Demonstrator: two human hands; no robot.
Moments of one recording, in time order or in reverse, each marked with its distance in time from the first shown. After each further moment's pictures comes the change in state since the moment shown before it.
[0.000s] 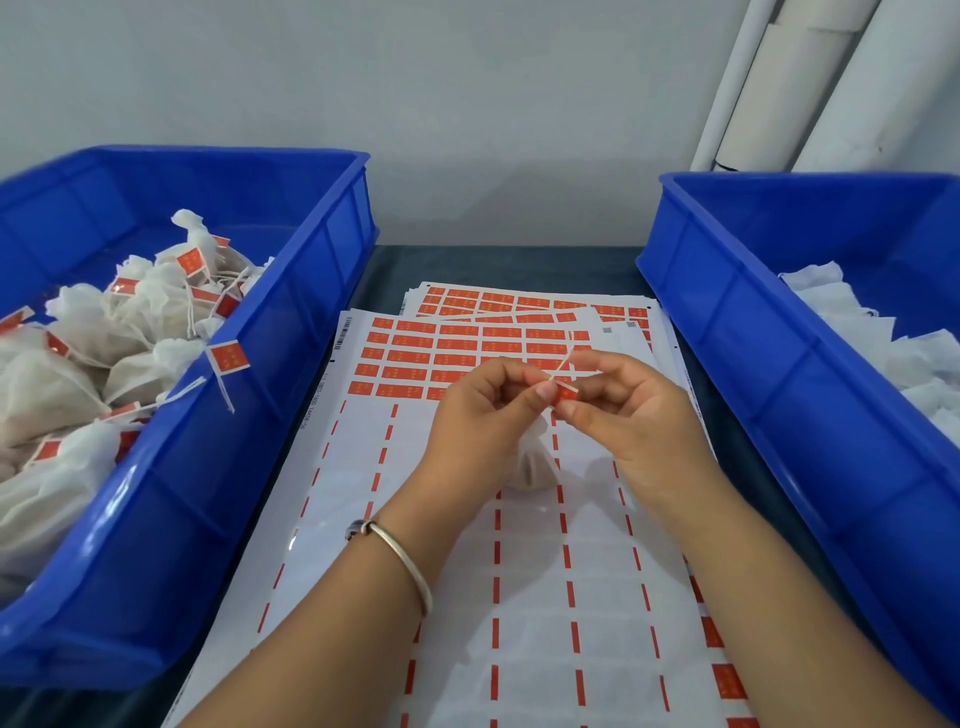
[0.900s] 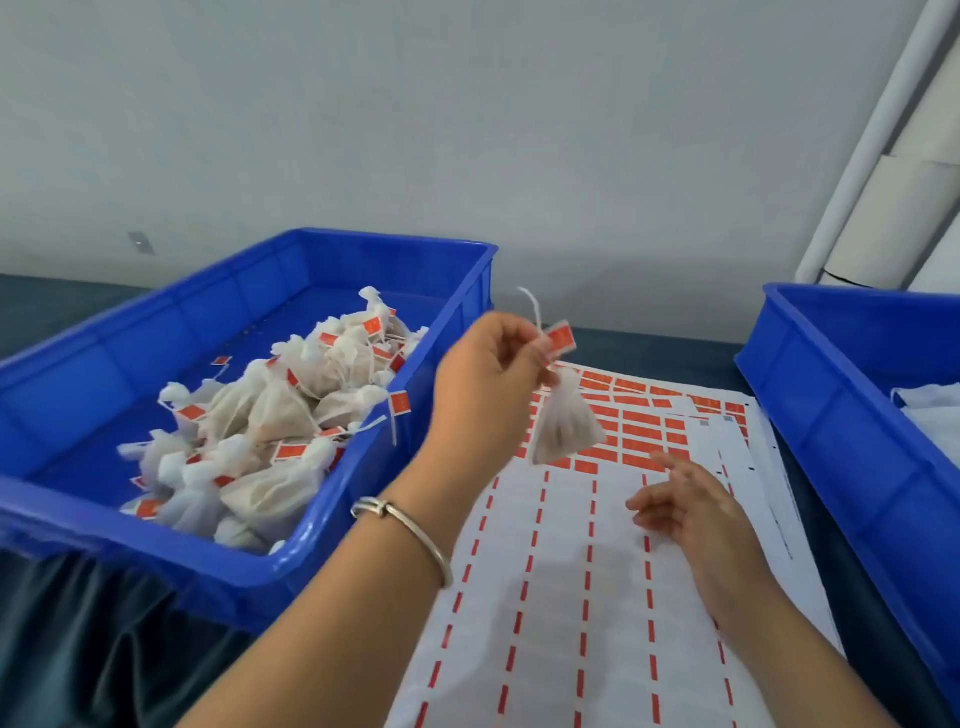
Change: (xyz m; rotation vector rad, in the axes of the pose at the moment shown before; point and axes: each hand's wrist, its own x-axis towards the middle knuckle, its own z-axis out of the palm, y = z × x) left_hand -0.013 0.101 -0.063 0.308 0.379 0.201; right_hand -0.001 0.024 0.016 0.058 -0.026 0.181
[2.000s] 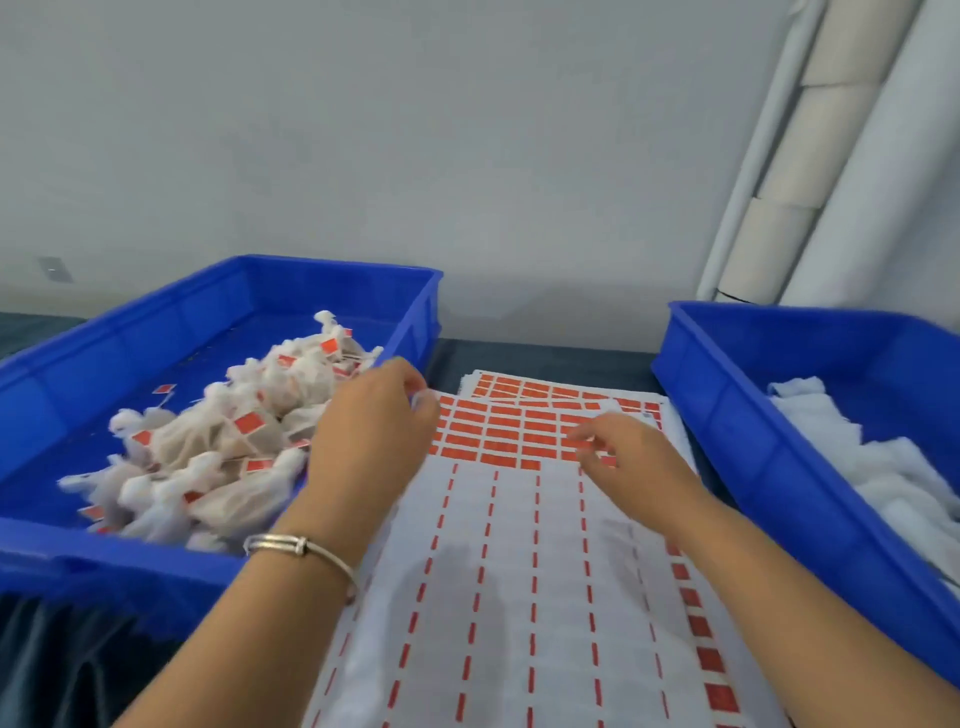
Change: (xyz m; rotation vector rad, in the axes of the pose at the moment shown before) left_hand -0.016 -0.008 -0.047 0.730 0.058 0.043; right_hand -0.012 -0.075 -0.006 -0.900 -0.082 -0.305
